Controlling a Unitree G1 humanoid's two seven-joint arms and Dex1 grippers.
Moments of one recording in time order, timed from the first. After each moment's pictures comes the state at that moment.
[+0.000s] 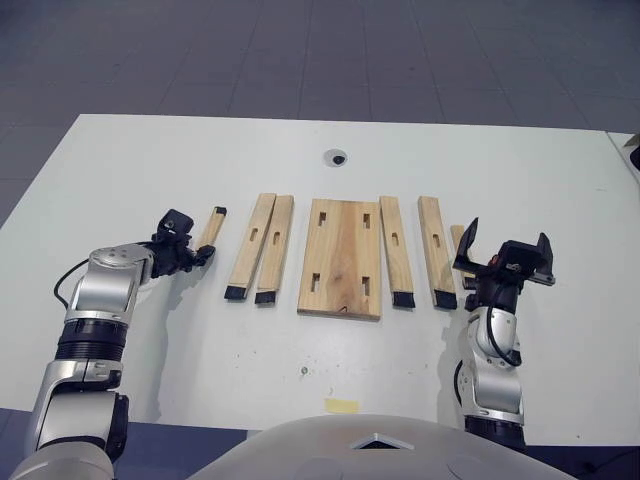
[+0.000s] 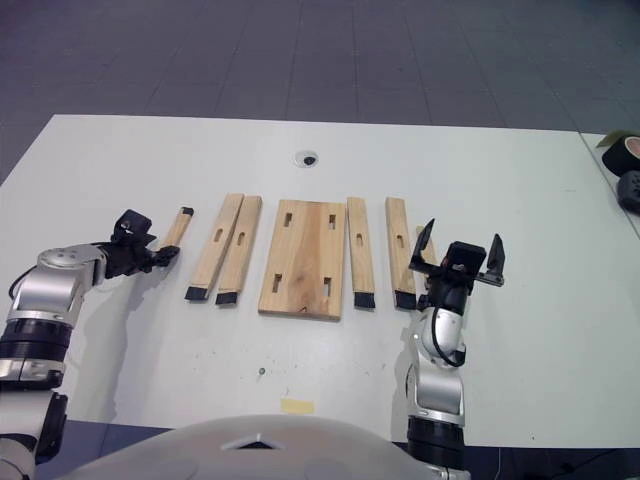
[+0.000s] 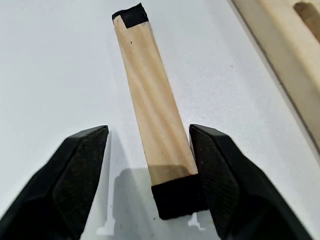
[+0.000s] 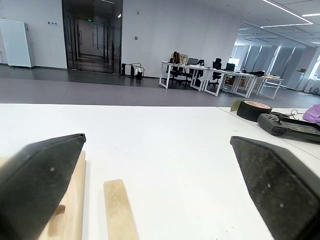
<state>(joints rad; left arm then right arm) -0.26 0.68 -0.03 0.30 -0.09 0.61 -0.67 0.24 0.04 -0.15 -0.21 -0.11 -0.07 -0.24</state>
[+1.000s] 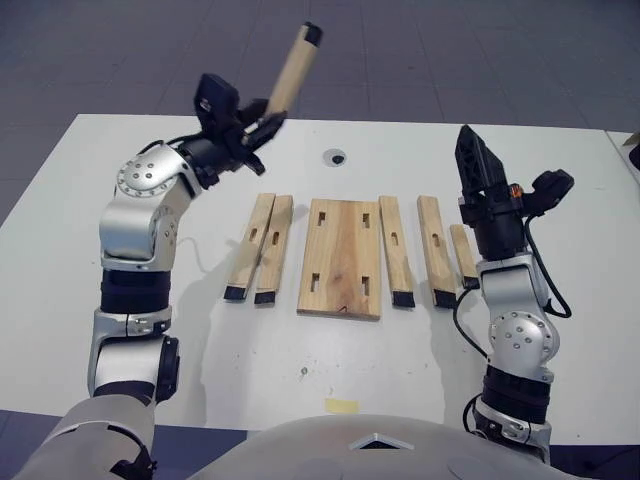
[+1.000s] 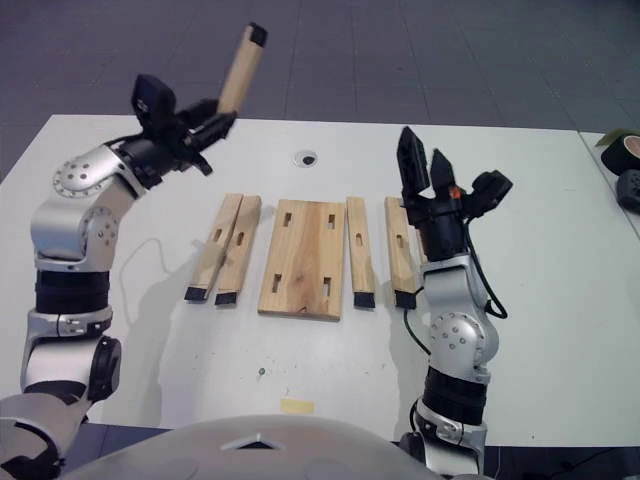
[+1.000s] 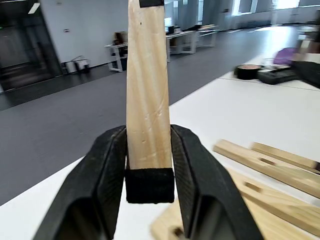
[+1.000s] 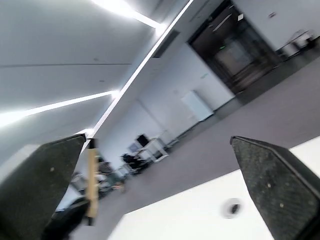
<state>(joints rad) -0.49 0.44 -0.03 -0.15 -0.39 0.50 -0.71 -0.09 -0.05 -0.23 -0.41 1.09 0.41 0.25</state>
